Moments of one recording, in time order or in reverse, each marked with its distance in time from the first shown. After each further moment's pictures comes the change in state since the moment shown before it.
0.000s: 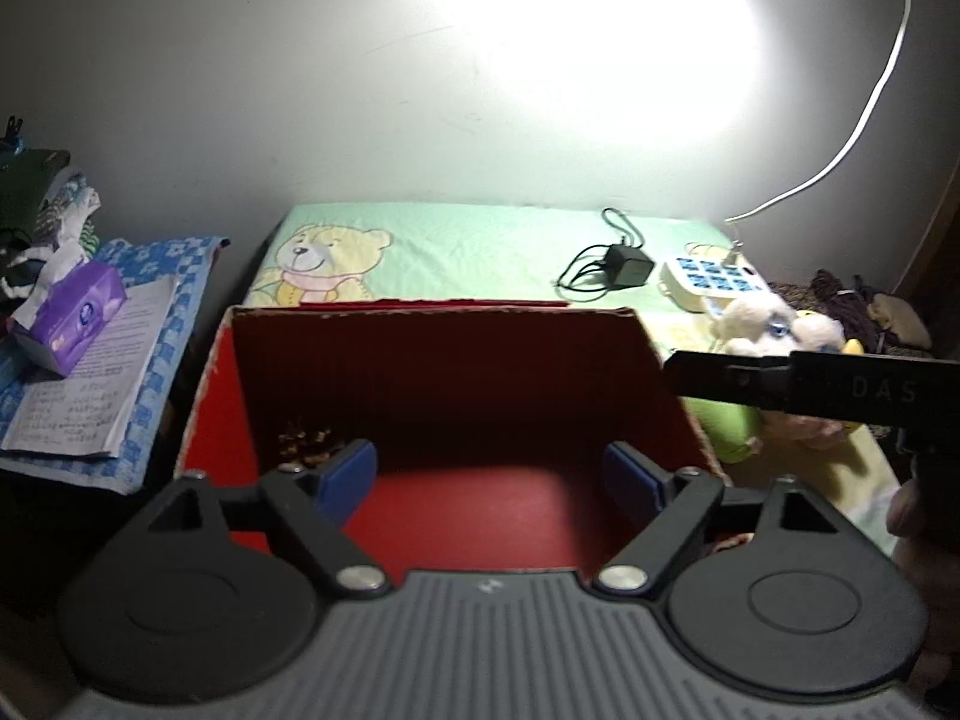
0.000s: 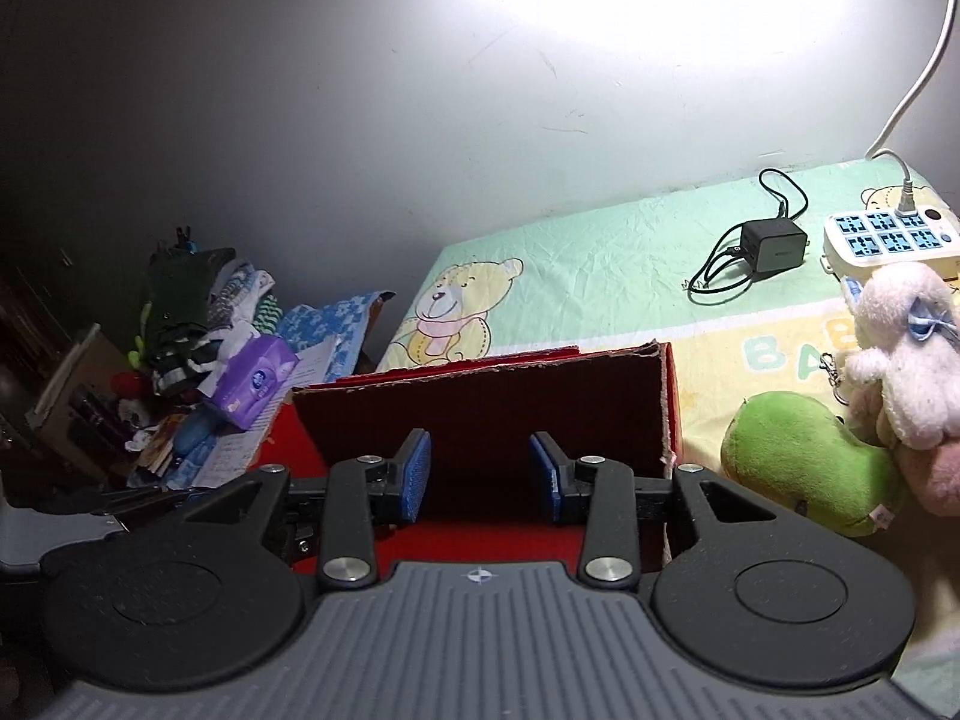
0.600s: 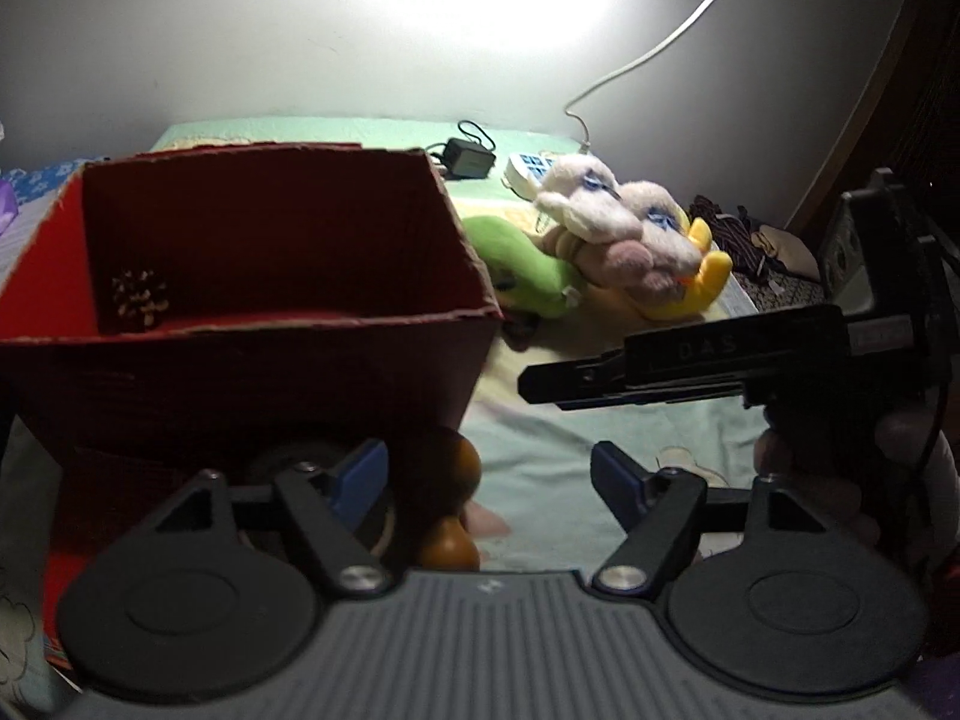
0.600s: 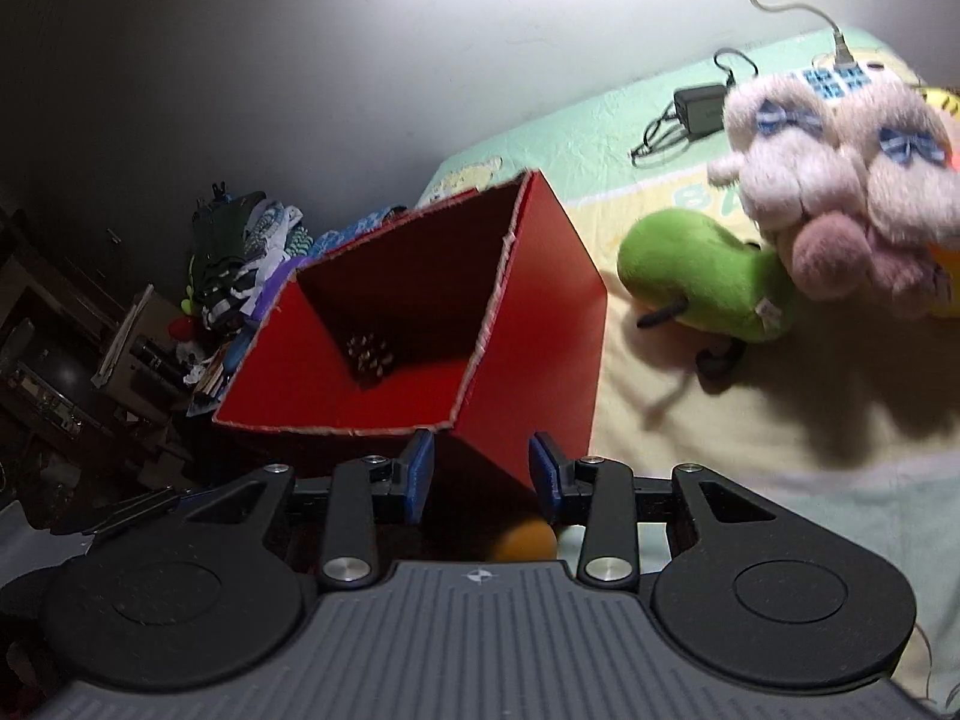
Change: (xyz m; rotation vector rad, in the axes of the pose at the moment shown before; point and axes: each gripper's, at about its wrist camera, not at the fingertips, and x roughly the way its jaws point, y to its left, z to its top) left arm -0.006 -0.084 -0.100 0.032 0.111 -0.194; right arm -0.051 -0.091 -0.067 0.106 0.189 0.121
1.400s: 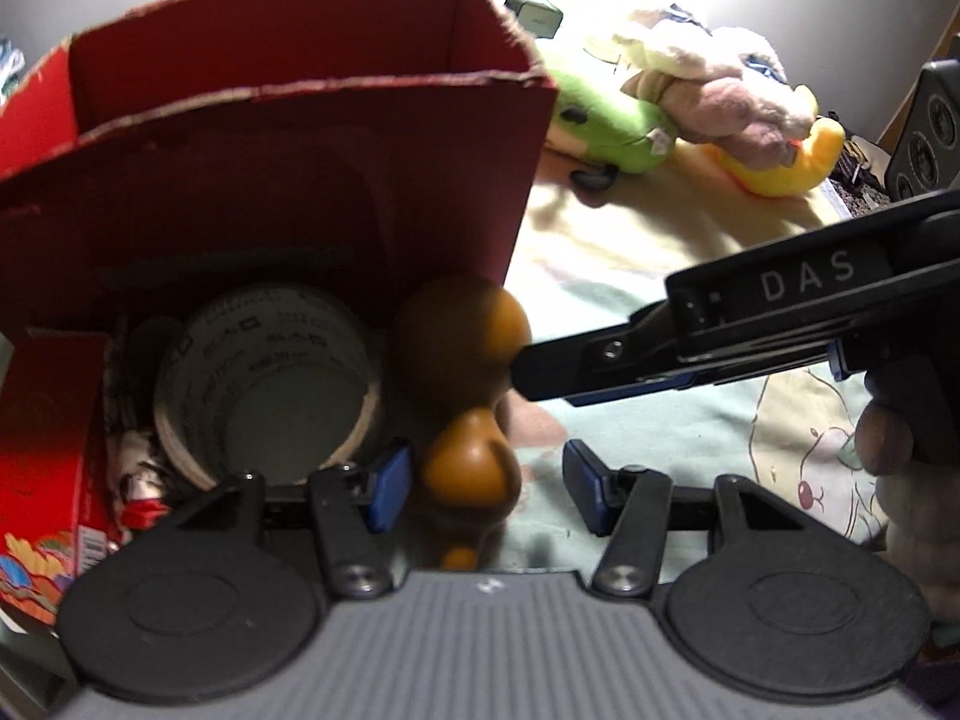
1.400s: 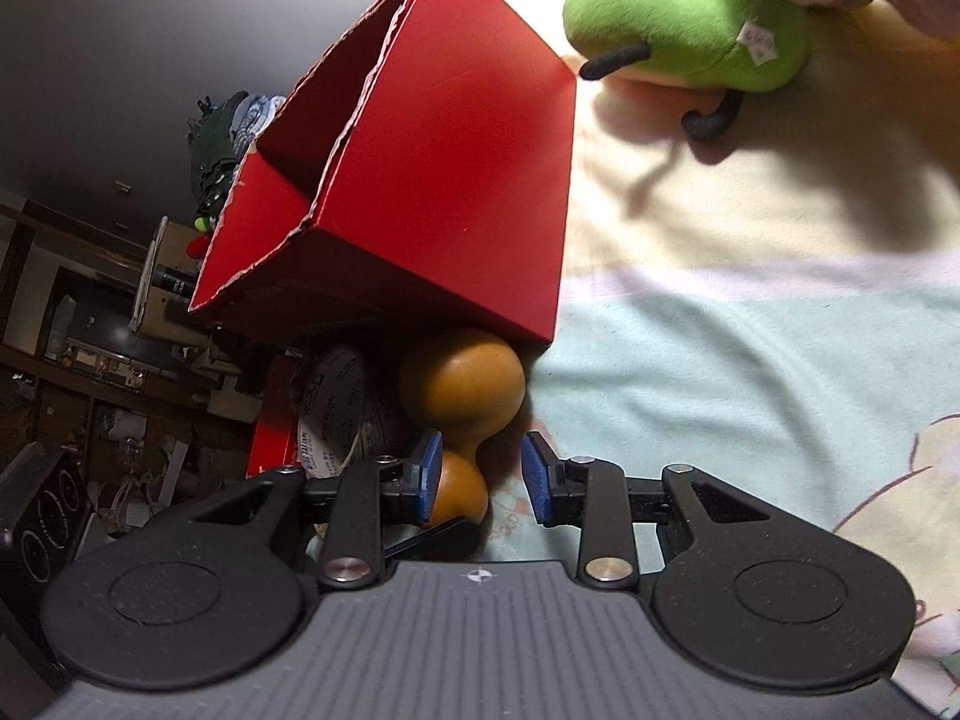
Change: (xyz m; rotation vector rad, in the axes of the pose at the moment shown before) left arm 0.083 -0.004 -0.034 -0.046 0.195 0.163; right arm 0.033 -0.046 -0.038 0.138 0.270 0.126
